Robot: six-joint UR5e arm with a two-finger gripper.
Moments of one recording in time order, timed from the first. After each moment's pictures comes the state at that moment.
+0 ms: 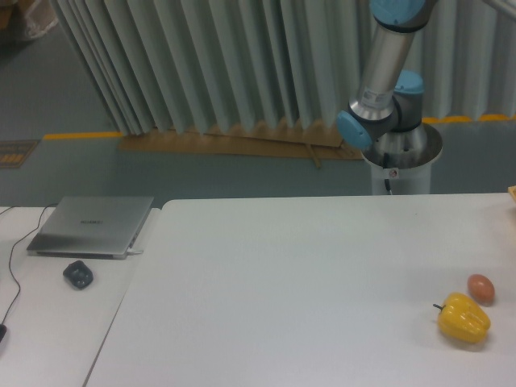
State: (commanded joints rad) arm 2.97 -1.92 -1.56 -1.08 1.67 2.32
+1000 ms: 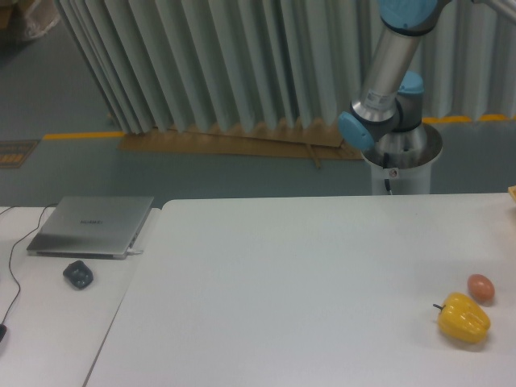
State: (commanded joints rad) arm 3.05 -1.95 -1.59 -1.09 1.49 2.45
